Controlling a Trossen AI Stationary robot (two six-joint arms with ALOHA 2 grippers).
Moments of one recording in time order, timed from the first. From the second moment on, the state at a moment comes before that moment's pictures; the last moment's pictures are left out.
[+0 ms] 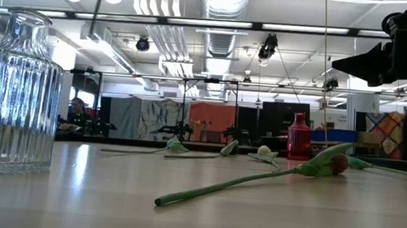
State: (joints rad) left arm -0.62 1.00 0.94 0.15 -0.70 0.03; right arm 0.00 0.02 0.01 0.06 0.39 -0.13
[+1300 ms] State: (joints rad) left arm -0.90 1.18 0.98 0.34 -1.22 -0.05; right arm 0.00 0.02 0.01 0.06 0.39 -0.13
